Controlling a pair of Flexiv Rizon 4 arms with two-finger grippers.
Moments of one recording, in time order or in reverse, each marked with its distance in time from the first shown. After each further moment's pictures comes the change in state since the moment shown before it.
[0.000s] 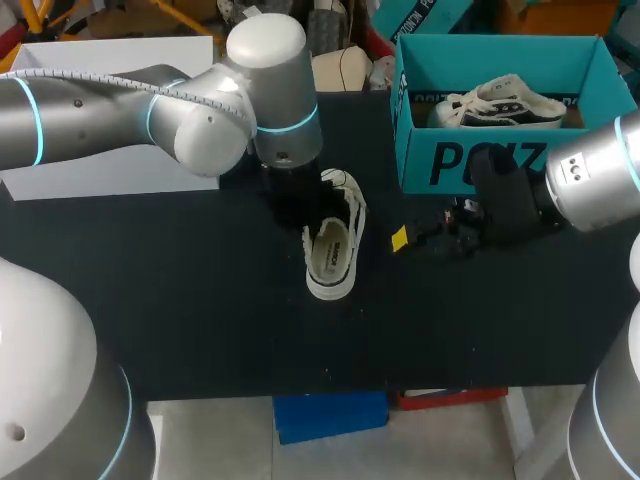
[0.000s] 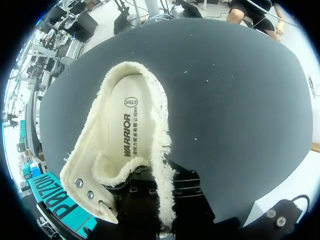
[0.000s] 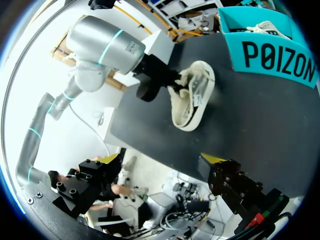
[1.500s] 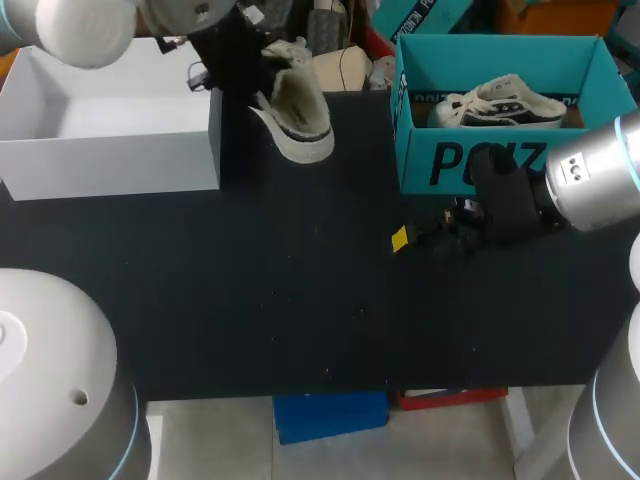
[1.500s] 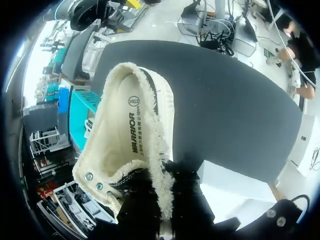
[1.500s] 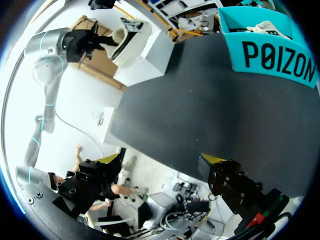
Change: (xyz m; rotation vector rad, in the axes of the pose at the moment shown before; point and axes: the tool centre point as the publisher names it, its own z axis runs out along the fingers) left arm 0.063 0.045 -0.256 -0.252 -0.216 -0.545; right arm 0.000 0.000 0.000 0.000 0.000 0.000
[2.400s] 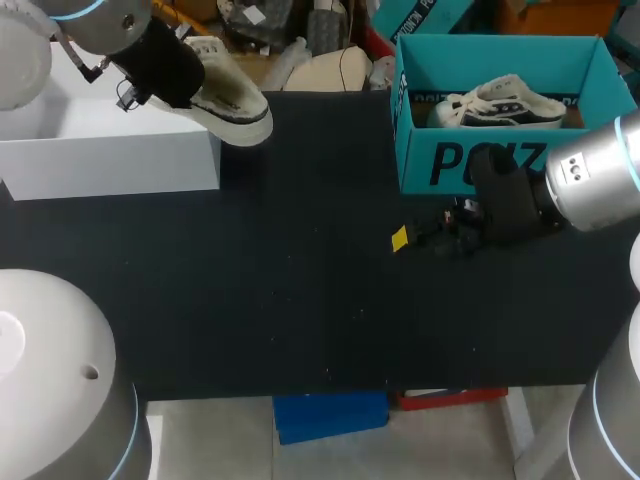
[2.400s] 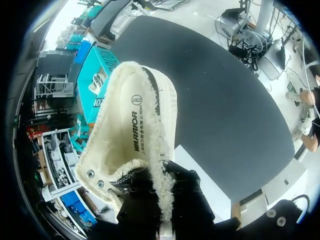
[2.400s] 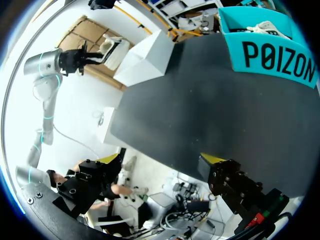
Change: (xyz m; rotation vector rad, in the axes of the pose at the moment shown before) left arm 0.078 0.035 -0.033 -0.178 -0.026 -0.394; right arm 0.000 0.000 0.000 0.000 0.000 0.000
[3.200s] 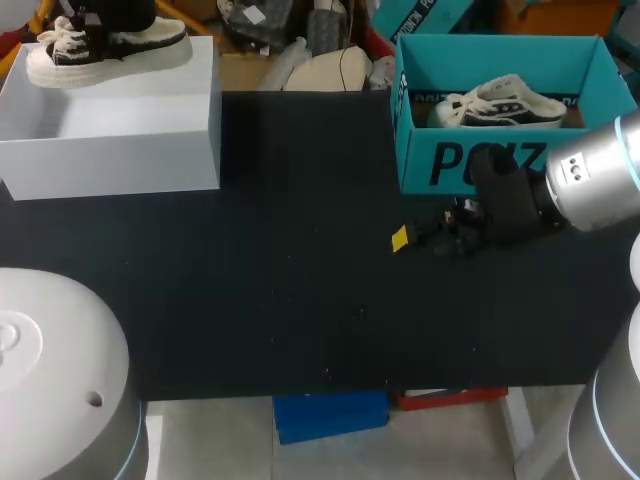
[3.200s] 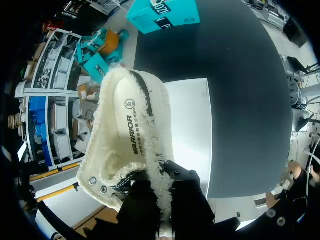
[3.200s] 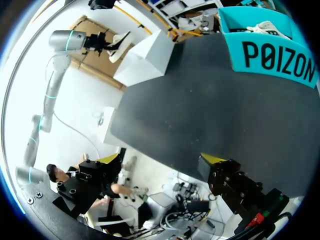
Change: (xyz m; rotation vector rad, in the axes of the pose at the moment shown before) left arm 0.002 0.187 0.058 -0.239 0.148 -0.640; right arm 0.000 0.000 0.000 0.000 0.000 0.000
